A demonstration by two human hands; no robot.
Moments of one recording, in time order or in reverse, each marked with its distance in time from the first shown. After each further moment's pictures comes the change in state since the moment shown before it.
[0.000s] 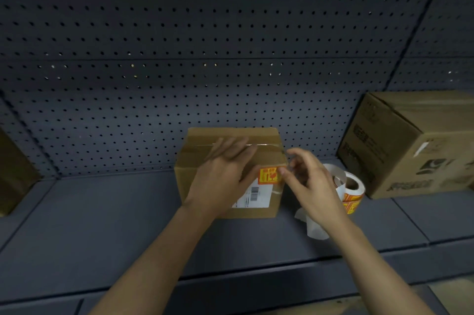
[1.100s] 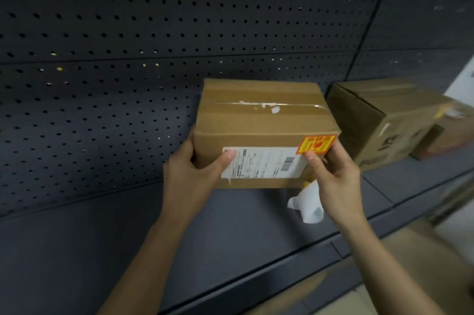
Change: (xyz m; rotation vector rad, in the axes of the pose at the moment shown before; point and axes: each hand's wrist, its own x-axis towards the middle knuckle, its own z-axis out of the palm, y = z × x) left_hand -0.011 -0.035 -0.037 -1.112 0.112 -0.537; right_hand -0.019 -0.061 -0.006 0.344 0.402 0.128
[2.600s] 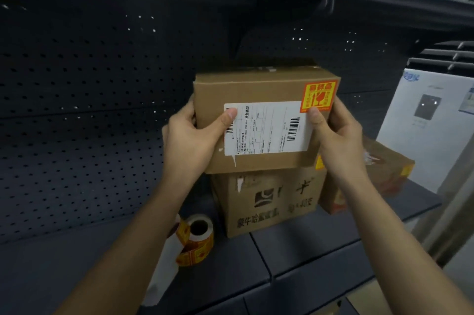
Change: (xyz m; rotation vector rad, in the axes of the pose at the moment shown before) left_hand 0.048 0.159 0.350 -0.025 0.077 0.318; right_hand 0.207 0.003 -0.323 -0.014 0.046 -0.200
